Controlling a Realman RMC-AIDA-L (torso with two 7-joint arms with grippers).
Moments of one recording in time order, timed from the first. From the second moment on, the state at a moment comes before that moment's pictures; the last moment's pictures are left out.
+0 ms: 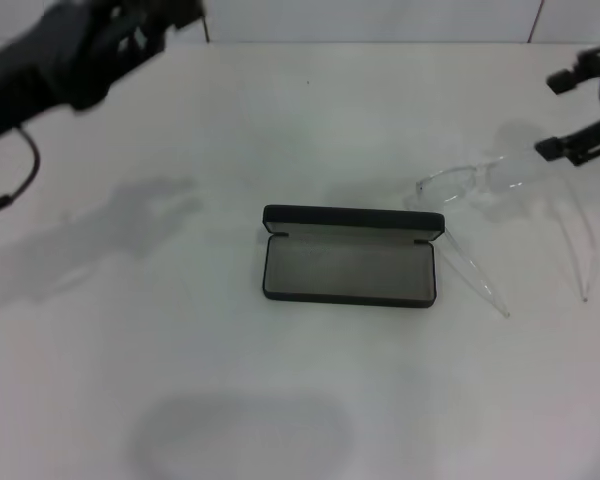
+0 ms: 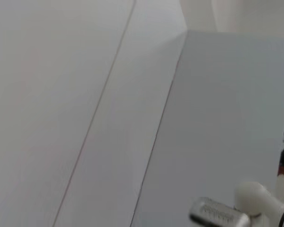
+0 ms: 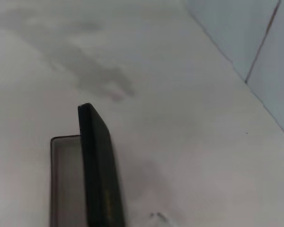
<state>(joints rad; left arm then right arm) -0.36 -2.07 0.91 0.83 1.26 1.74 -1.58 0.80 1.89 -0.82 -1.01 -2.34 -1.64 1.61</state>
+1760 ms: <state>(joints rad) -0.33 -2.06 0.86 0.50 1.28 1.69 -1.27 0.94 2.01 -1.15 -0.75 -2.59 -1.21 1.57</state>
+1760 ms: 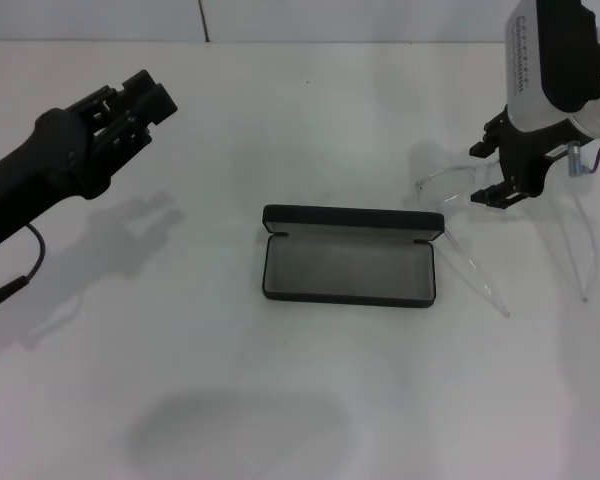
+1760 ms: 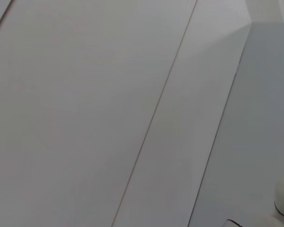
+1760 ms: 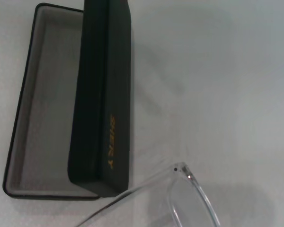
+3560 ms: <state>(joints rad) -0.32 -2.06 0.84 0.45 1.27 1.69 -1.25 0.79 2.01 -1.14 -1.00 -2.59 -1.39 1.58</state>
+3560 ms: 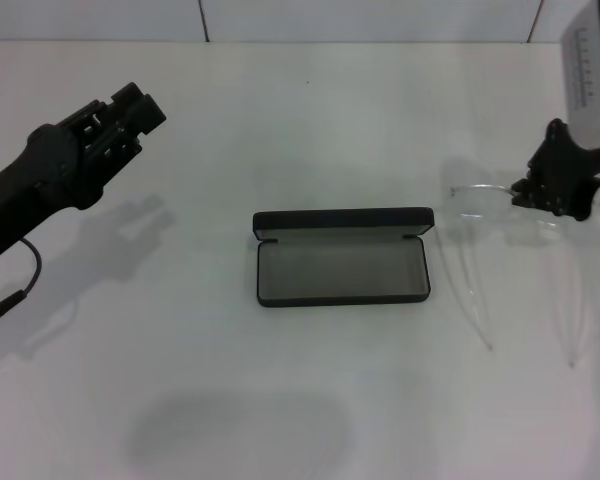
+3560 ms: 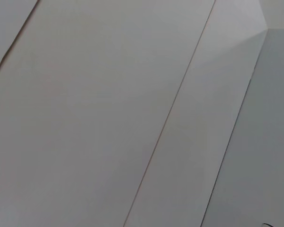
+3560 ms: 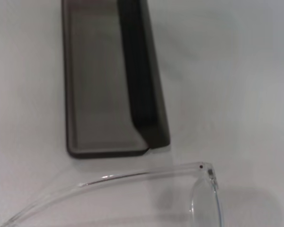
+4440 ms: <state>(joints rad) -0.41 -2.08 0.94 0.47 1.28 1.91 -1.26 0.53 2.02 -0.76 -1.29 -1.96 -1.67 1.70</state>
